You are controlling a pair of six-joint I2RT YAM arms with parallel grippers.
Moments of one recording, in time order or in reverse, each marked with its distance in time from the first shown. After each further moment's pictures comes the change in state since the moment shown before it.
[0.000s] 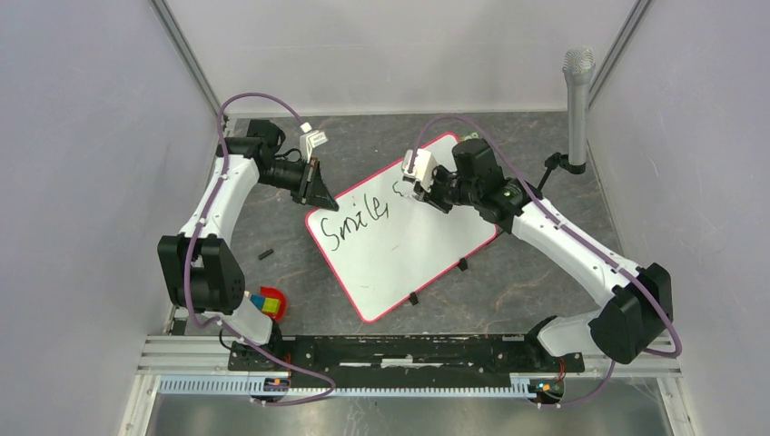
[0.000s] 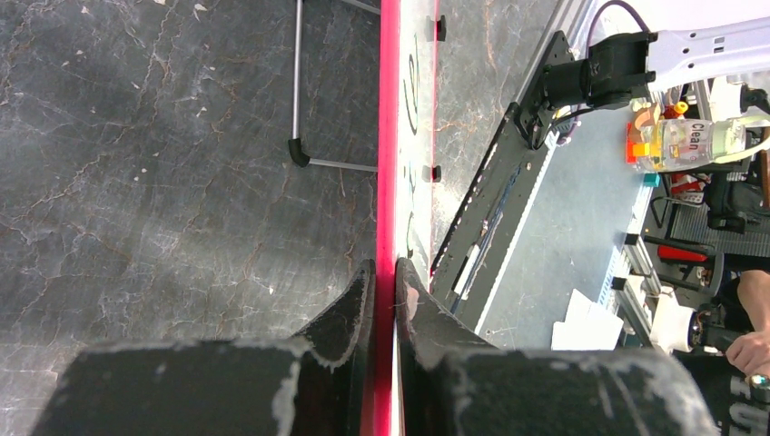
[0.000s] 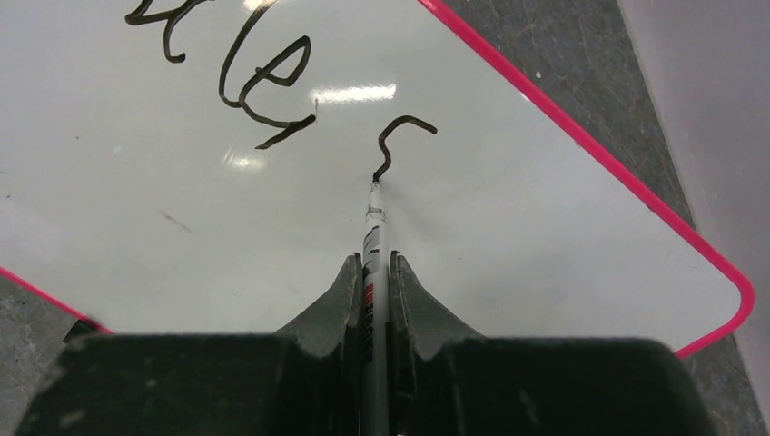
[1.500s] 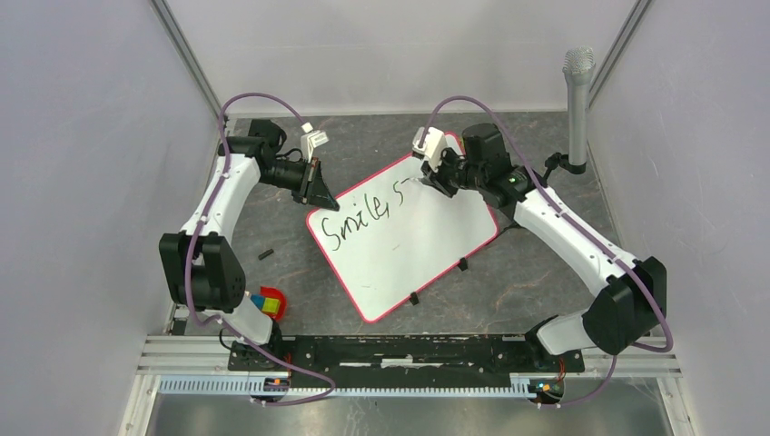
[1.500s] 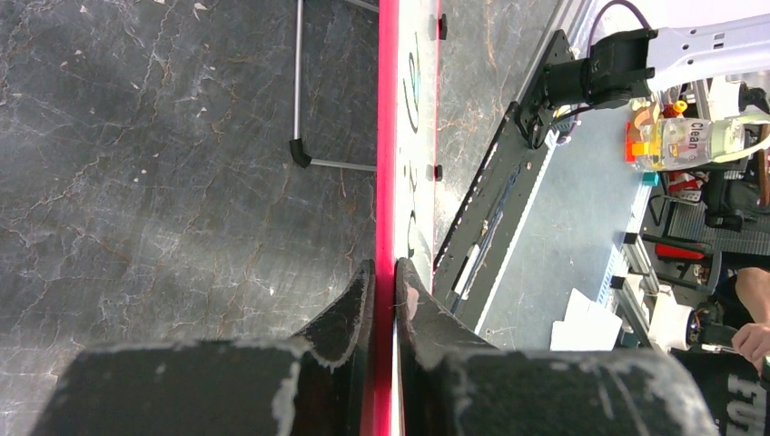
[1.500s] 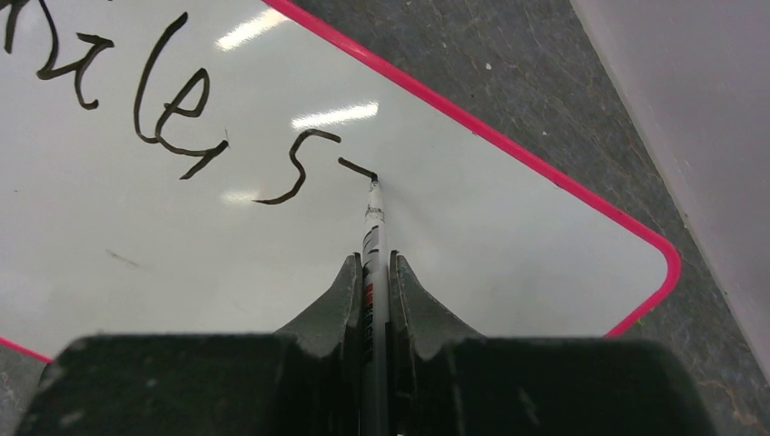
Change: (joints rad) left arm -0.004 0.010 0.005 0.001 -0.001 0.000; right arm -0.081 0.048 0.067 0.012 -0.022 0.071
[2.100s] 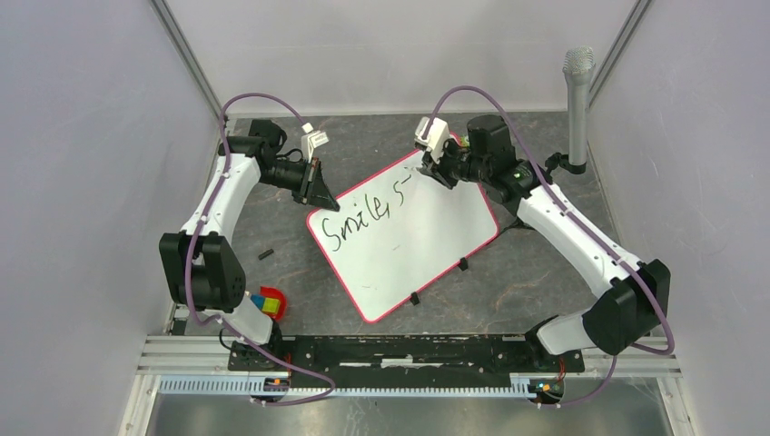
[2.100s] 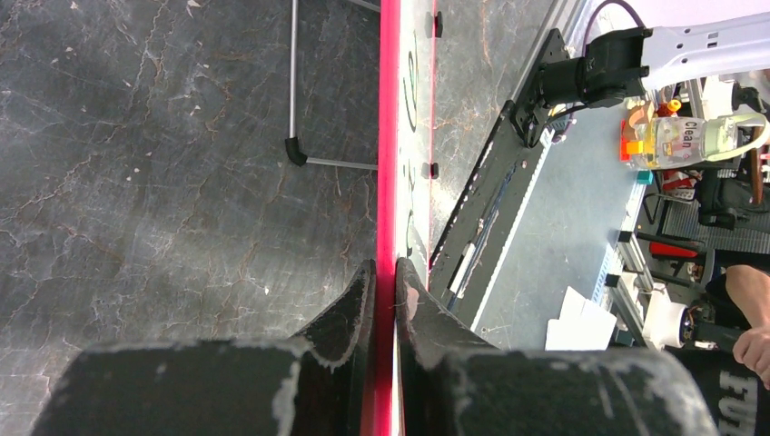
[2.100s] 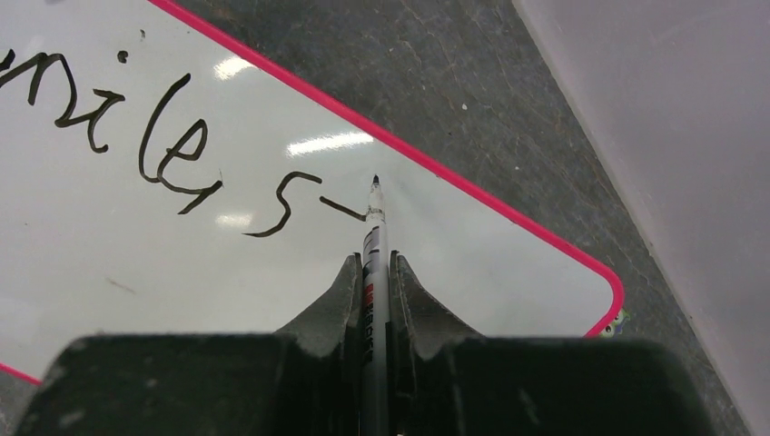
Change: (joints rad) left arm -0.001 0.004 0.003 -0.010 0.004 0.000; right arm -0.016 -0.003 0.053 0.007 -0.026 0.000
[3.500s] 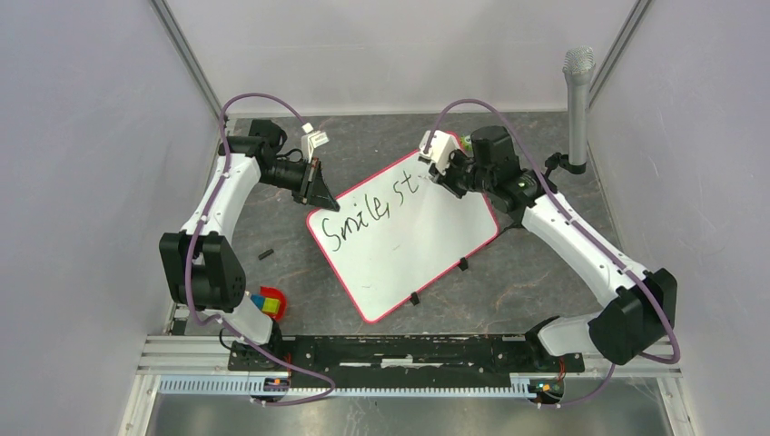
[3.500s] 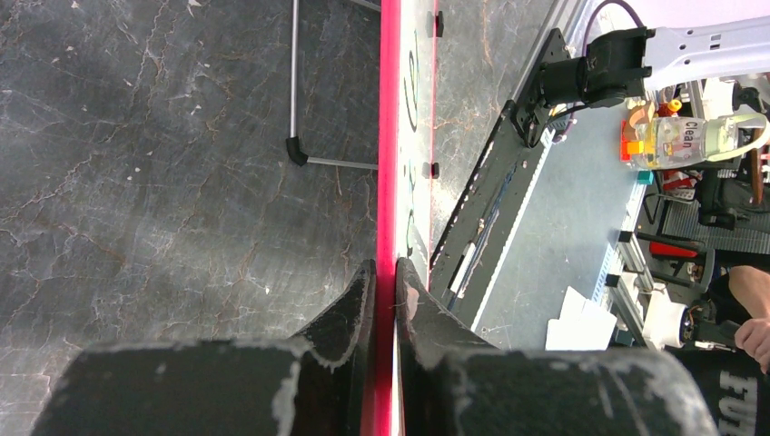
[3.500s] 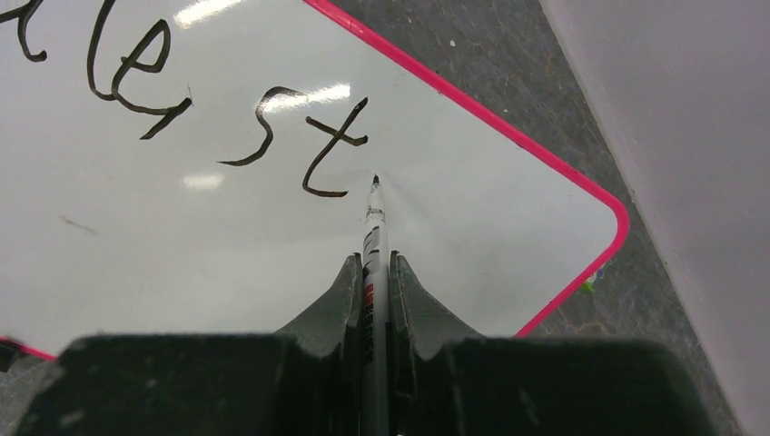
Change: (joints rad) left arm 0.000 0.002 0.000 0.000 -0.002 0.000; right arm -0.004 -0.056 -0.082 -0.042 0.079 -0.075
